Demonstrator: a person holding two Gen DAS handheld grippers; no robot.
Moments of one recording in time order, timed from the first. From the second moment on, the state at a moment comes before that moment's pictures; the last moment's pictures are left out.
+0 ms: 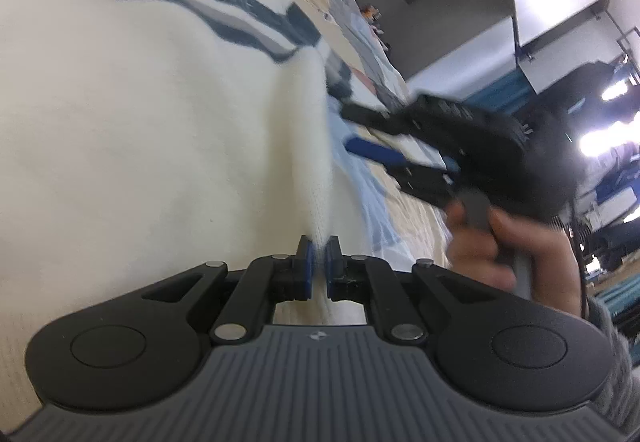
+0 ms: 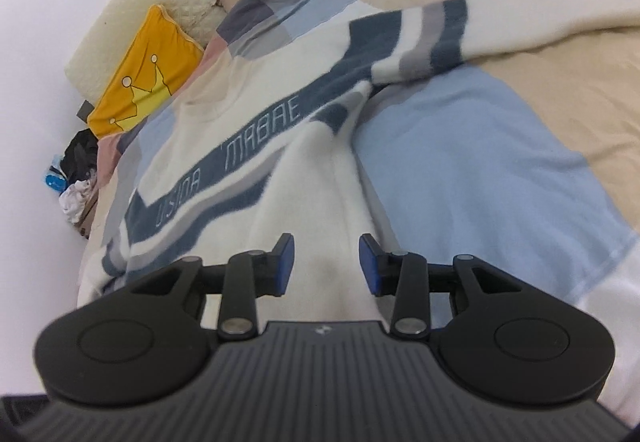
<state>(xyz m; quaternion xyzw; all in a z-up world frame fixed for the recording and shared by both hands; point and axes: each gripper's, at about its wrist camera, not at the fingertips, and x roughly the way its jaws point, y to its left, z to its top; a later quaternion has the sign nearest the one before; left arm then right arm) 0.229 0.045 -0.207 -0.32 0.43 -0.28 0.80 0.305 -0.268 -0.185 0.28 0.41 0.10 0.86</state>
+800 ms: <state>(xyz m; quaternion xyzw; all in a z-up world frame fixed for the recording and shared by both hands) 0.237 0.035 -0.224 -0.33 0.45 -0.29 0.78 0.340 -0.236 -0.198 0.12 0.44 0.10 0.88</state>
